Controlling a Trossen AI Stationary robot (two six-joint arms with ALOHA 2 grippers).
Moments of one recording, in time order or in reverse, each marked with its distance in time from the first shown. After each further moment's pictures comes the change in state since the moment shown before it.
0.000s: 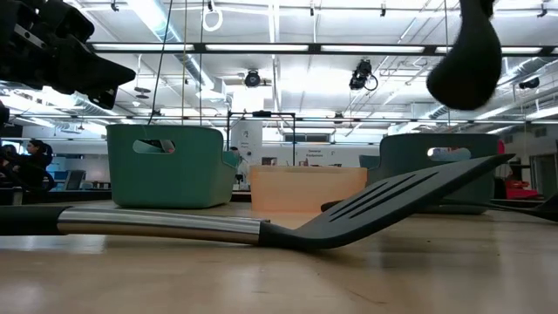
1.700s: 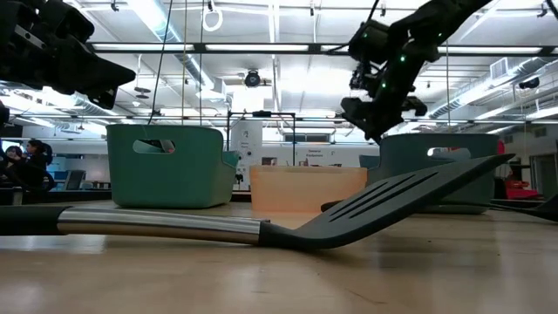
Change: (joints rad) left arm 0.000 0.000 0.000 -0.002 -0.003 0.006; right arm -0.864 1.058 0.508 -0.589 0.122 0.337
